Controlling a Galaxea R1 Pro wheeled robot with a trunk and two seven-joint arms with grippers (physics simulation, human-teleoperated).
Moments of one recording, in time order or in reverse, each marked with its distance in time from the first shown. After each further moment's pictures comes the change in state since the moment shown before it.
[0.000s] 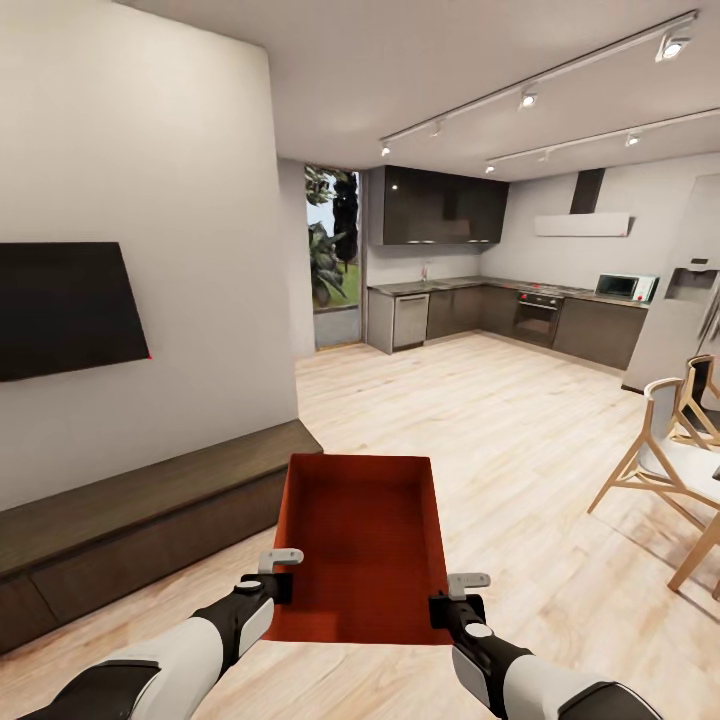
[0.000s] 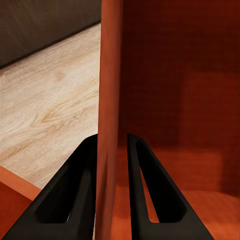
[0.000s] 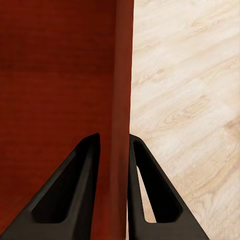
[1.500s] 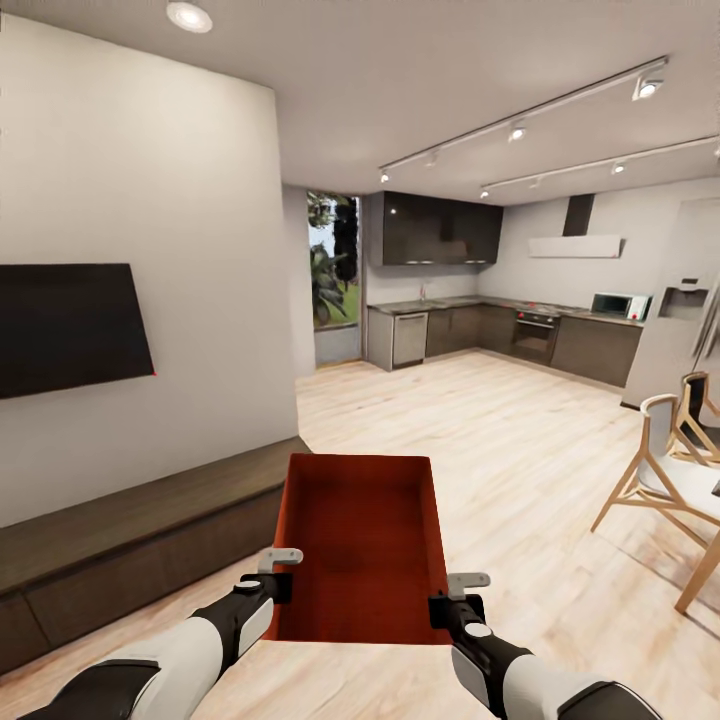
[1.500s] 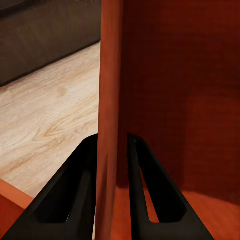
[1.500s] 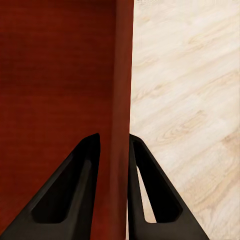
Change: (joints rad) left arm -0.001 0.001 -0.002 0.000 0.002 0.000 0.000; right arm -0.001 0.001 0.002 0.000 -0.002 0.000 -0.002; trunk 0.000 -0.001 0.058
